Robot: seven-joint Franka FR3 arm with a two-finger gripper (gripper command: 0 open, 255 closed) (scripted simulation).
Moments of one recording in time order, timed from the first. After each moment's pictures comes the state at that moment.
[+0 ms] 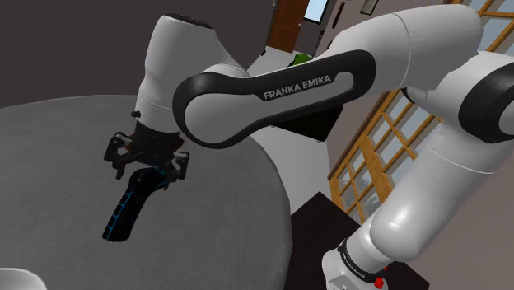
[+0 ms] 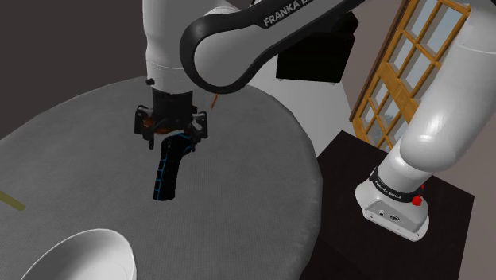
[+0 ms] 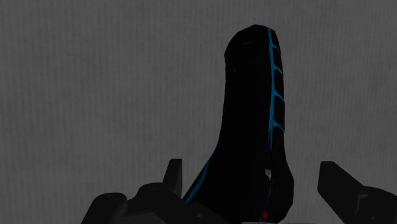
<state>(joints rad) -0.06 0.13 0.83 -1.96 0.05 2.27 1.40</state>
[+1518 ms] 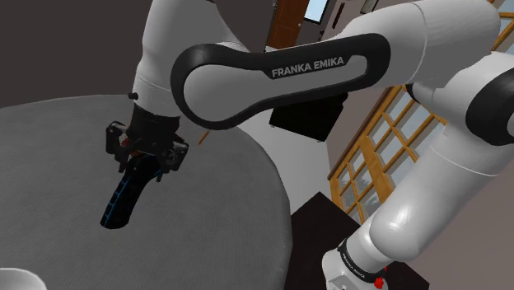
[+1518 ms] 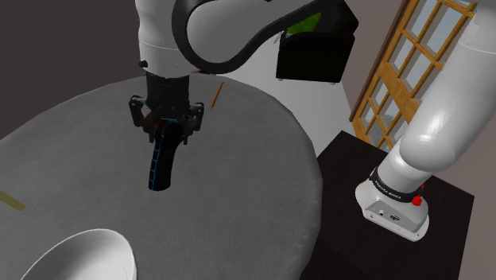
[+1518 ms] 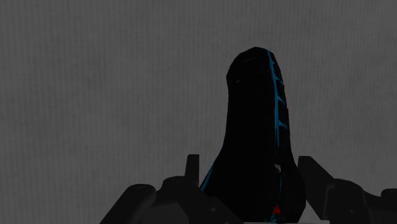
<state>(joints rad) -0.07 0.10 0.84 -1.90 0.07 2.19 1.39</state>
